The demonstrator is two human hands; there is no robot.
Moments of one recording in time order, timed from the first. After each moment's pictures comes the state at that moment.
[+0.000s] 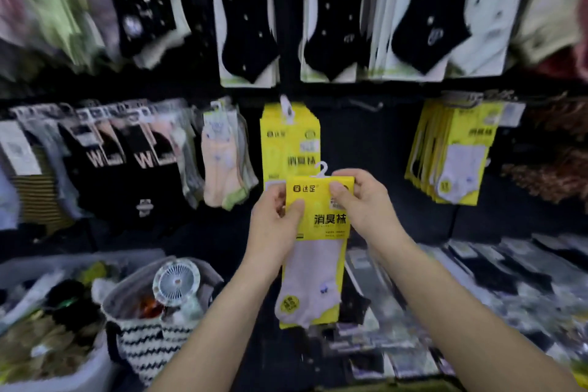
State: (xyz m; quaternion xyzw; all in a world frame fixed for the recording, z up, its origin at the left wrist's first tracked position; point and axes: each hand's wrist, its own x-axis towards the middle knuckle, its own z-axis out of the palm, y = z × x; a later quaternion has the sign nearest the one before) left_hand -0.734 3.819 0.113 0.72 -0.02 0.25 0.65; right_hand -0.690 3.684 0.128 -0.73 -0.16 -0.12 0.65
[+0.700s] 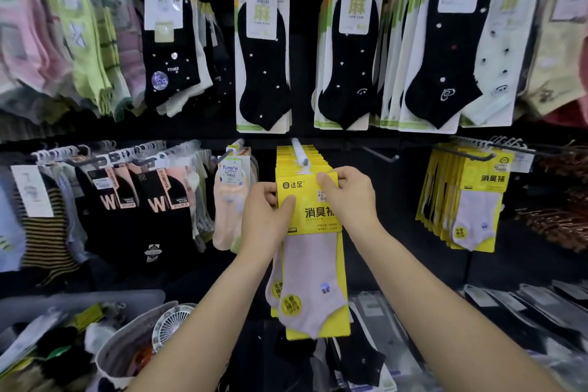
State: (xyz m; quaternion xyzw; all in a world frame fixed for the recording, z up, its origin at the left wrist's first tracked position) left_hand -0.673 3.861 0.168 0.74 0.04 0.35 0.57; right_hand -0.638 3.735 0.193 -0.77 -0.12 -0.22 0.58
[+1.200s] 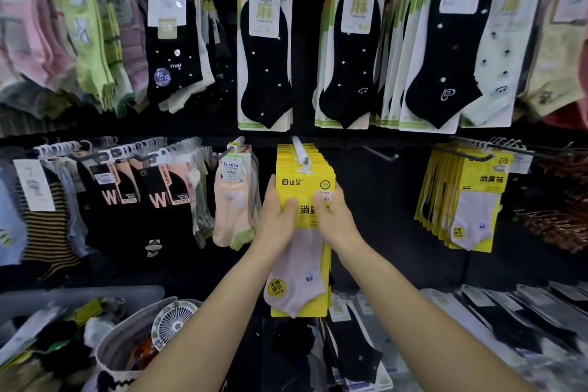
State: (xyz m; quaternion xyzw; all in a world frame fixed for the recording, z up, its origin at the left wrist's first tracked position) left_hand -0.663 3.857 0.153 0.73 -0.10 0.29 0.62; right_hand -0.640 3.747 0.155 -0.76 -0.19 -0.13 0.60
